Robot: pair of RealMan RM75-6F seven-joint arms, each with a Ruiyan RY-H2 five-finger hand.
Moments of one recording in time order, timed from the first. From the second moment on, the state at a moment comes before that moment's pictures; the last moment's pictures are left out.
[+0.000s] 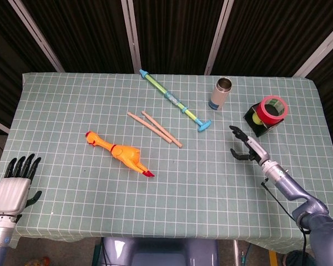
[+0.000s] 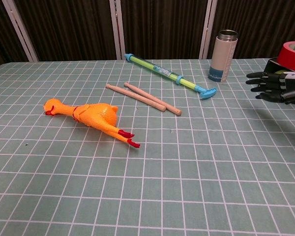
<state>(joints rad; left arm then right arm) -0.14 -1.24 0.00 -1.60 1.45 1.45 0.37 0.68 -1.62 -0.14 -0.56 -1.68 1.06 1.81</state>
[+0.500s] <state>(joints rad) -0.08 -1.15 0.04 -1.63 1.55 1.55 0.20 0.49 -1.33 -0.17 -1.27 -1.64 1.28 0.69</state>
